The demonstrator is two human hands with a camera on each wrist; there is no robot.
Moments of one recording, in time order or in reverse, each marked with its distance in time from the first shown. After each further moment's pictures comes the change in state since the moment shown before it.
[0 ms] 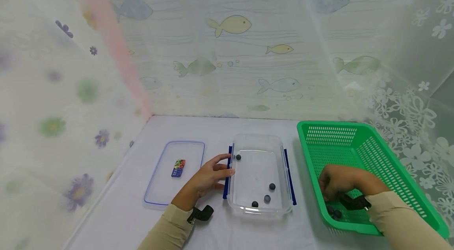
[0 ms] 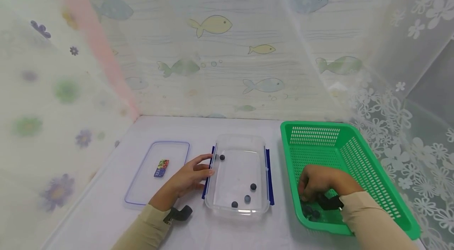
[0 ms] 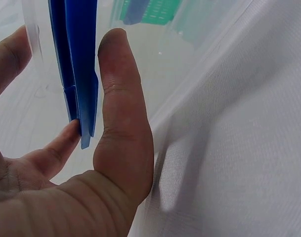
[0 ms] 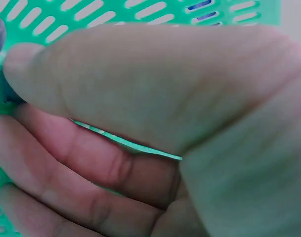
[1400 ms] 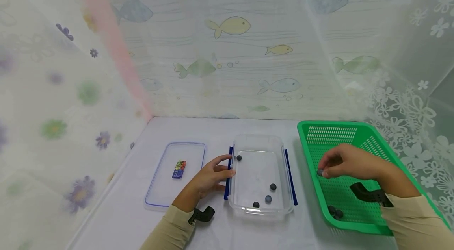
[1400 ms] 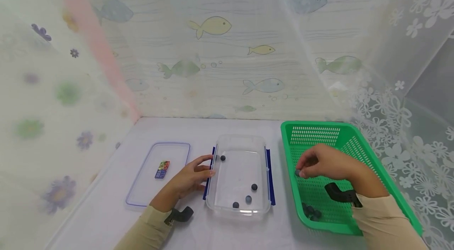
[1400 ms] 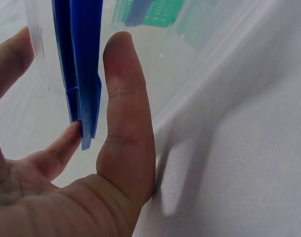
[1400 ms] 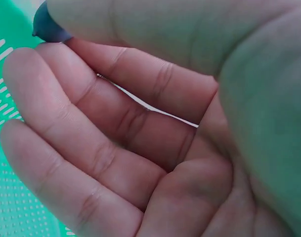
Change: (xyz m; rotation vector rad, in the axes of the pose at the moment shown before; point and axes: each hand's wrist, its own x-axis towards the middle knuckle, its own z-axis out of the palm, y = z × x) left_hand -0.001 0.000 0.001 -0.015 -0.005 -0.004; right_hand -0.040 -0.047 -0.039 0.007 0.194 -0.210
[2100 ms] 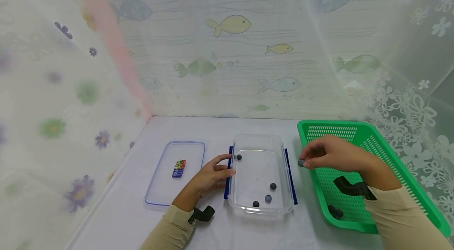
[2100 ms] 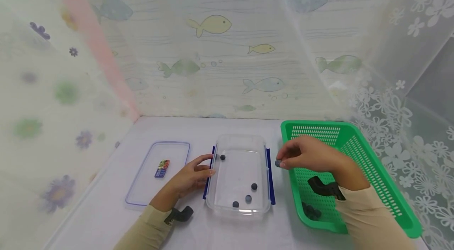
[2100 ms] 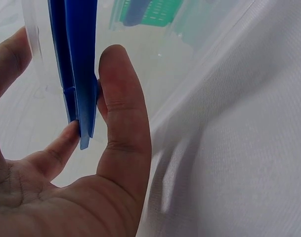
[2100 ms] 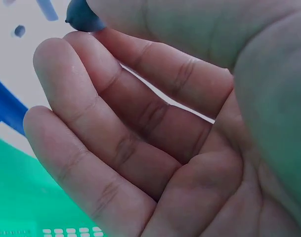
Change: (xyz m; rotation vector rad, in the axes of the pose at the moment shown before) left_hand 0.001 -0.002 -0.001 0.006 -0.007 0.020; right_hand 0.029 -0.038 0.008 -0.076 0.087 -0.024
